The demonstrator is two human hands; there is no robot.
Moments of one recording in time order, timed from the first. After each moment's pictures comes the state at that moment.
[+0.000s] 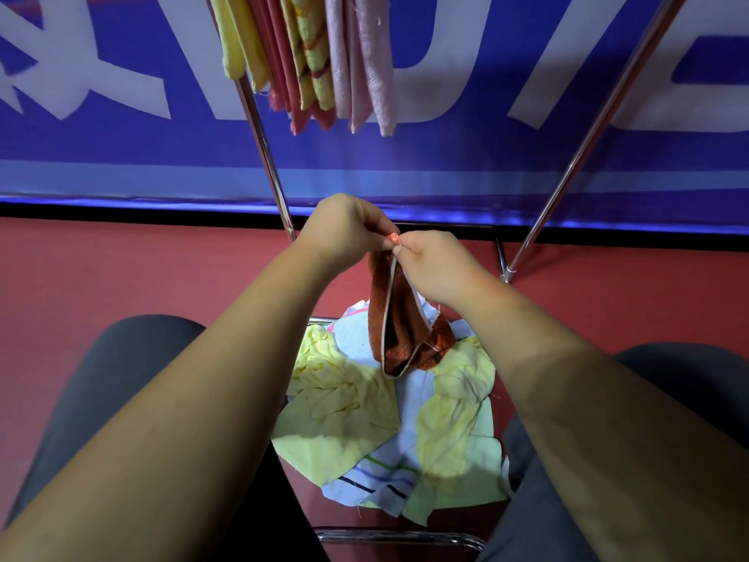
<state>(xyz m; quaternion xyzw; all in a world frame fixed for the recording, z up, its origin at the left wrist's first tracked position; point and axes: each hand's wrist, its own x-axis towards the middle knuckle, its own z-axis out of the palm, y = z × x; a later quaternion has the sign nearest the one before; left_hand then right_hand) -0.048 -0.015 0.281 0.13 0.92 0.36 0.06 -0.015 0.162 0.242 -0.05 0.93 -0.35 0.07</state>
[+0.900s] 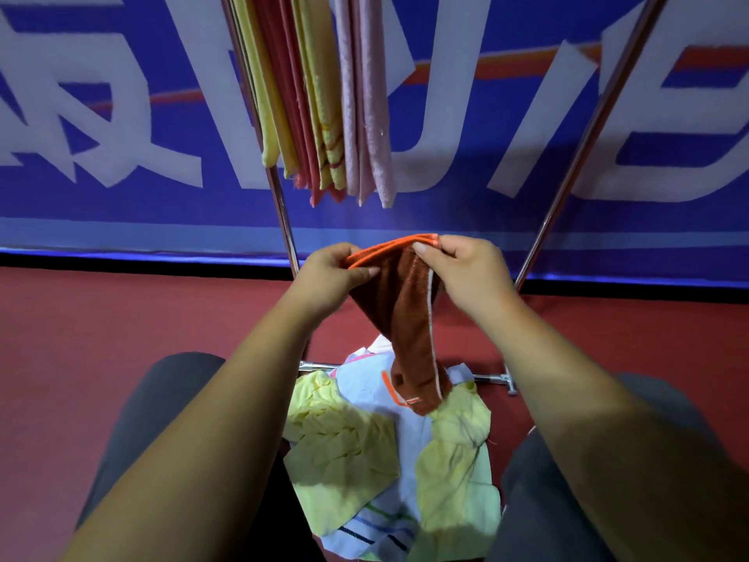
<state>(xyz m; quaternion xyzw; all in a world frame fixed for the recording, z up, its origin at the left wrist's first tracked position) -0.019 -0.041 0.311 0.04 0.84 0.54 0.05 0.011 0.187 0.329 0.00 0.87 -0.48 -0.12</state>
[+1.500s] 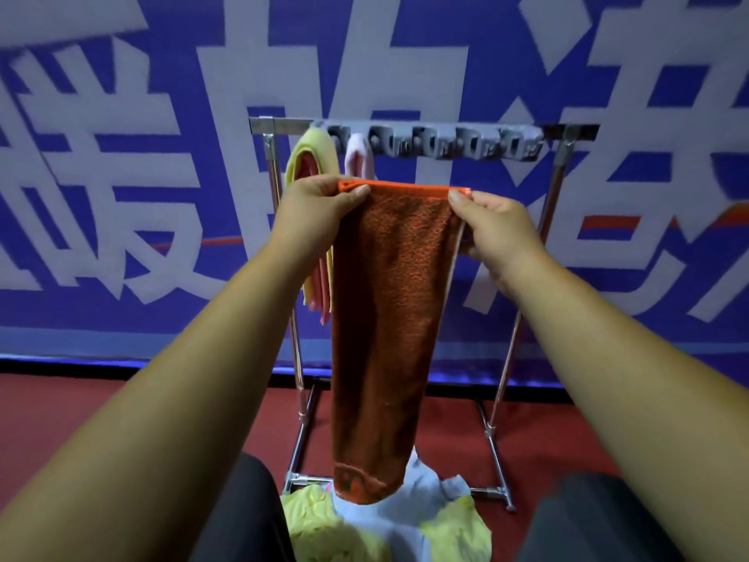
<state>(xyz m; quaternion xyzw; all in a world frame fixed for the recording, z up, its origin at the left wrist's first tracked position) -0.012 -0.035 0.586 0.16 0.75 0.62 -0.18 0.013 0.206 0.568 -0.05 0.71 -0.68 -0.17</state>
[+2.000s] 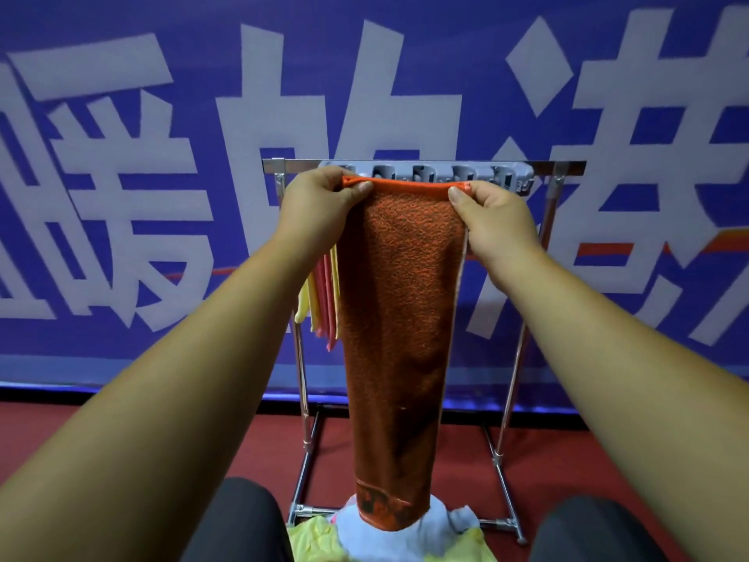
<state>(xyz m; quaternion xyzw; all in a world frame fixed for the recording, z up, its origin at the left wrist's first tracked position) -0.015 -0.039 0.638 0.17 0.80 0.51 -0.27 0.022 0.195 0.618 -0.05 0.75 -0.59 -0.28</state>
